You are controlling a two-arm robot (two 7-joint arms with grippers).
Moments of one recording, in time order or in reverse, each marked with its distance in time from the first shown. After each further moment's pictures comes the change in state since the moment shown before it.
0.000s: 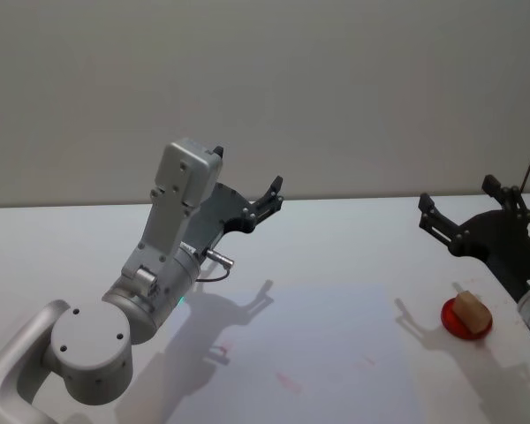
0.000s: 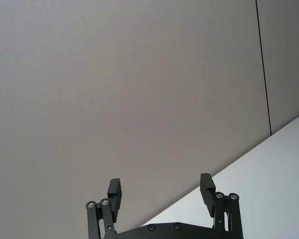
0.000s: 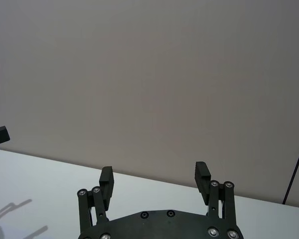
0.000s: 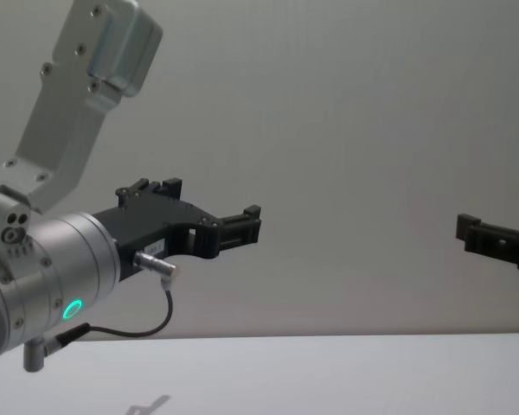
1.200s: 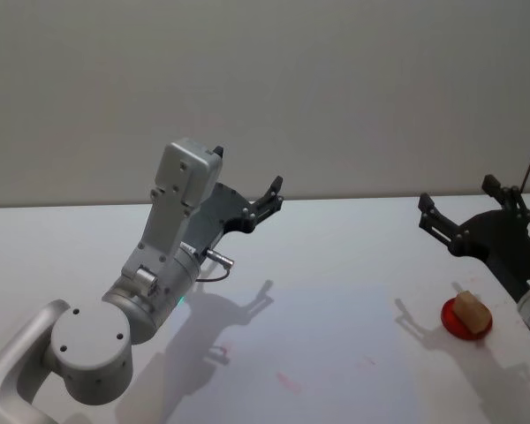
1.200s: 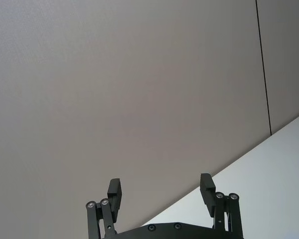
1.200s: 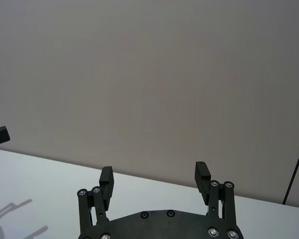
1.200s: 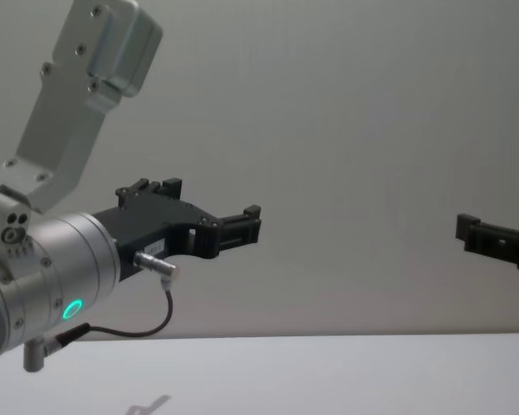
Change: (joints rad) left arm 0.000 0.000 0.000 0.000 0.000 0.000 0.000; right arm 0.000 0.000 0.000 0.000 0.000 0.000 0.000
